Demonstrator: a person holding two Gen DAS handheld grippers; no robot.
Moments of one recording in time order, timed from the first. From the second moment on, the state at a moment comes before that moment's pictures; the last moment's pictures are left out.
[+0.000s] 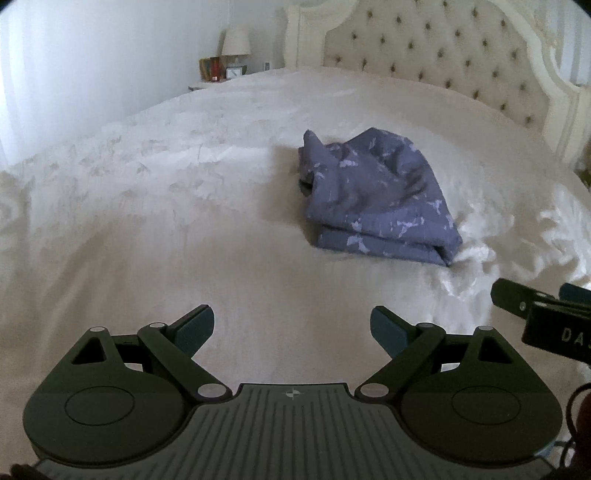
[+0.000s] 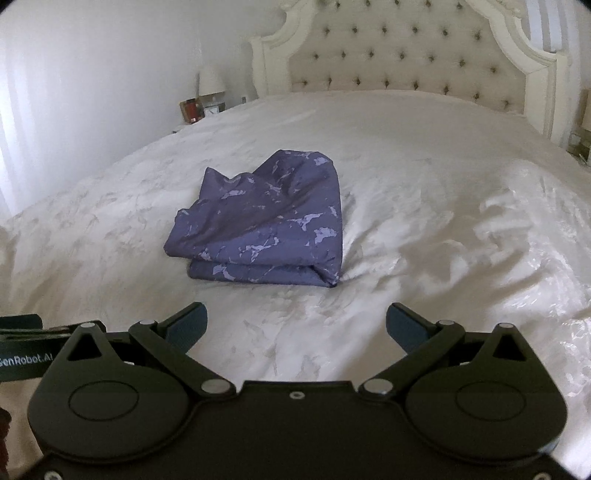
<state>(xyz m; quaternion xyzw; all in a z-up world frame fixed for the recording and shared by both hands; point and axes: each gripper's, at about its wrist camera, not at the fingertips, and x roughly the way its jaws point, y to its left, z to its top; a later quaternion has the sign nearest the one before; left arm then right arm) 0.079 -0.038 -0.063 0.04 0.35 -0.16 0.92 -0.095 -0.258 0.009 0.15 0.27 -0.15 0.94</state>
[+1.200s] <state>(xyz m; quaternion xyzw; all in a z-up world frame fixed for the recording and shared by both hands) 0.079 -0.042 -0.076 0.05 0.38 -0.17 0.91 -0.090 -0.257 -0.003 0.17 0.29 -0.16 0.93</state>
